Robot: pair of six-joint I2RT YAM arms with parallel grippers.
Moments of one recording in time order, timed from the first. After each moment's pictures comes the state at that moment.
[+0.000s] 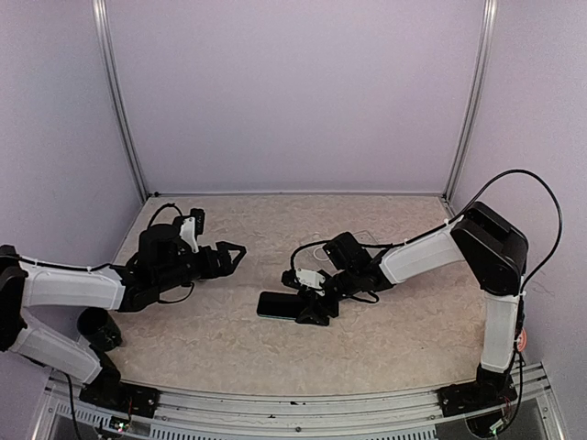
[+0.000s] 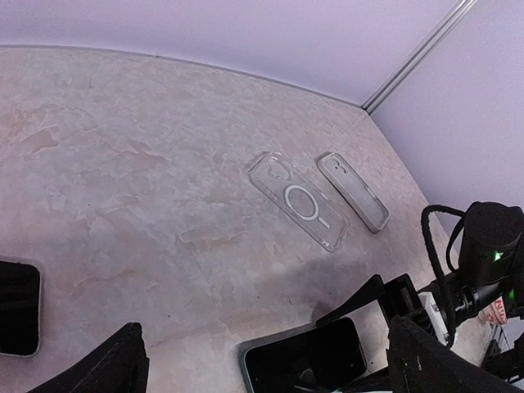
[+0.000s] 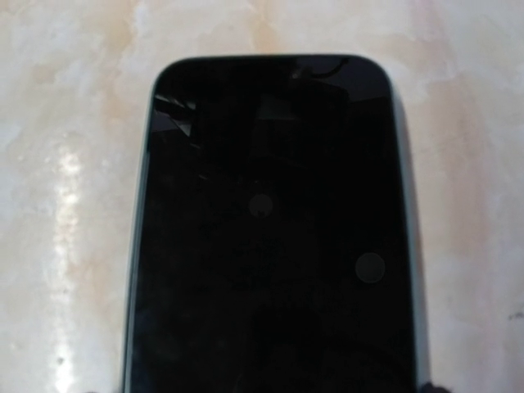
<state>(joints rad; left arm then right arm) -0.64 1.31 0.53 0.44 0.02 -0.55 0.82 2.01 1.09 0.05 -0.46 -0.52</state>
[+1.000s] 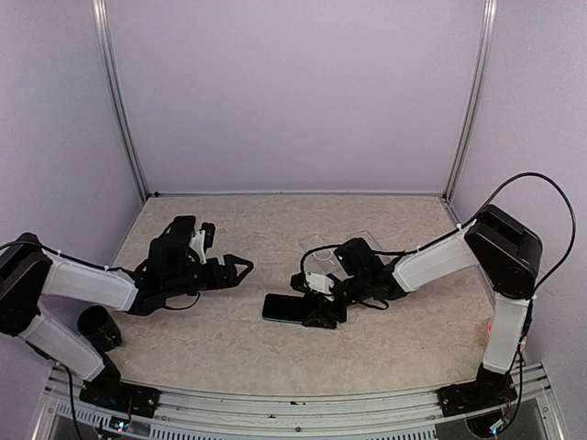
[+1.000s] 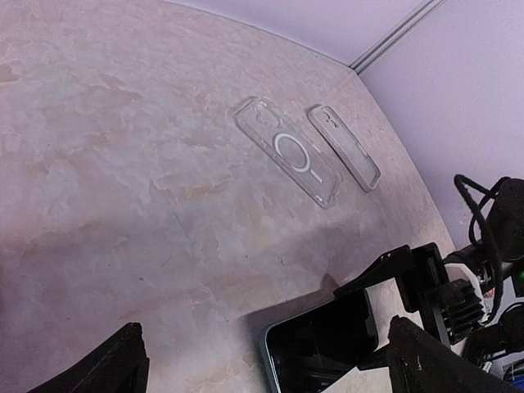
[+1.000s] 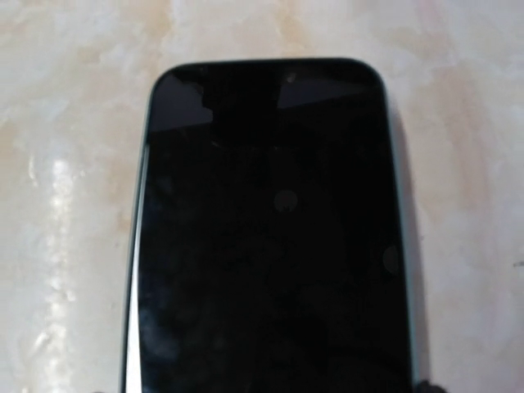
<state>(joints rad) -0.63 1.42 0.50 0.54 0.14 -0.60 0.83 1.92 0.95 0.16 -0.45 -0.51</state>
